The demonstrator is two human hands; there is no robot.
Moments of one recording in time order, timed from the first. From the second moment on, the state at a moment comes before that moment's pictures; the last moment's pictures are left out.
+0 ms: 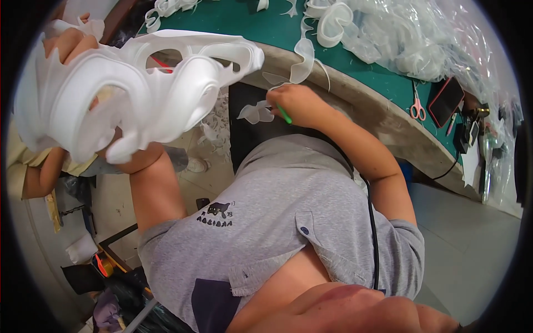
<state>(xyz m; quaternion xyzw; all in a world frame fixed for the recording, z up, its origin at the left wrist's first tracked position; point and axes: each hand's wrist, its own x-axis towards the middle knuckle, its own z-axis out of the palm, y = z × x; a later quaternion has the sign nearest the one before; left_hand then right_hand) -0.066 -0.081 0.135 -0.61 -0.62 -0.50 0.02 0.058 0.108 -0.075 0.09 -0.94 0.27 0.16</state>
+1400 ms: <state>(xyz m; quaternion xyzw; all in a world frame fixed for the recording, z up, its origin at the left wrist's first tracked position) -0.036 -0.030 0.159 -0.84 -0.54 0.04 -0.11 0.142 0.166 0.000 -0.13 -0.88 0.38 0.27</state>
